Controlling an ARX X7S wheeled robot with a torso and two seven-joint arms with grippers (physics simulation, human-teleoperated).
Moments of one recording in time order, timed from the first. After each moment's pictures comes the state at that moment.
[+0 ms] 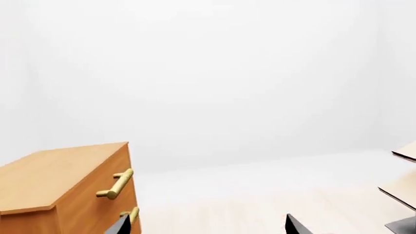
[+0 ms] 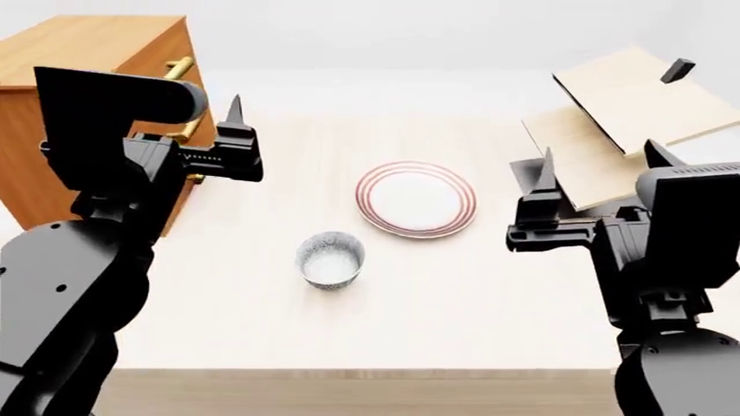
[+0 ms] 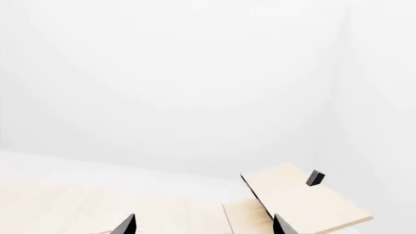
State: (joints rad) left arm -0.79 -0.30 0.02 0.60 -0.42 -1.15 -0.18; right arm 0.50 0.29 0.02 -0.91 0.17 1.16 0.14
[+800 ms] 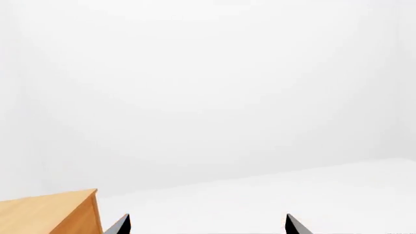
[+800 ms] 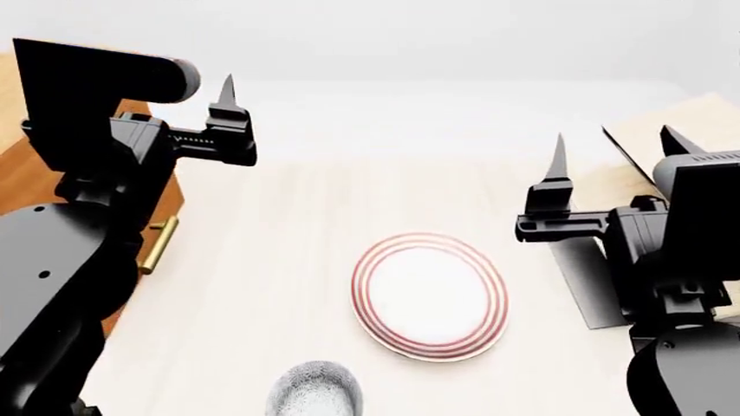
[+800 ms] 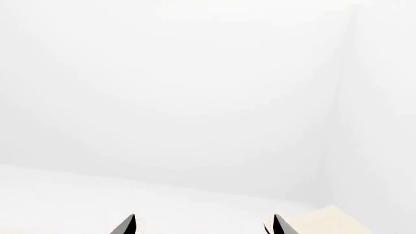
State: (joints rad) left arm -0.85 -0.32 0.03 0.61 -0.44 -1.18 -0.19; right arm 0.54 0.31 0.04 -0.93 0.19 1.19 0.14
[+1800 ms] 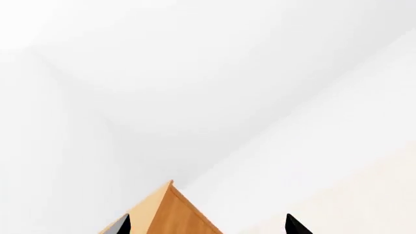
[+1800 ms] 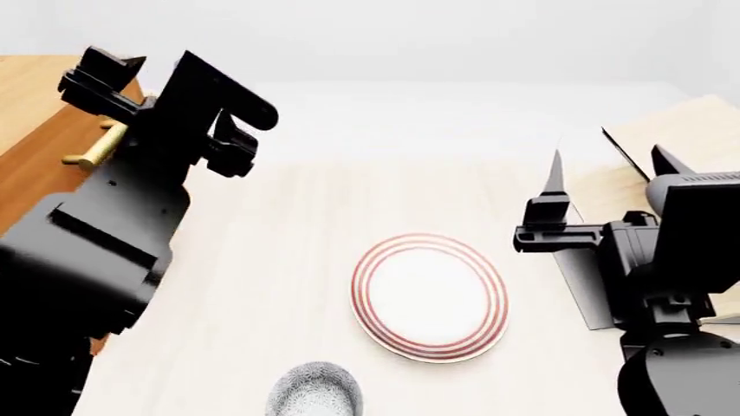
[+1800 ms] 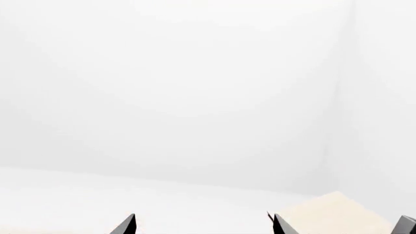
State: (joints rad) left arm -1.10 -0.50 0.64 0.16 -0.10 -1.09 -0.16; right arm 0.45 0.30 0.06 -0.86 0.20 1.05 0.15
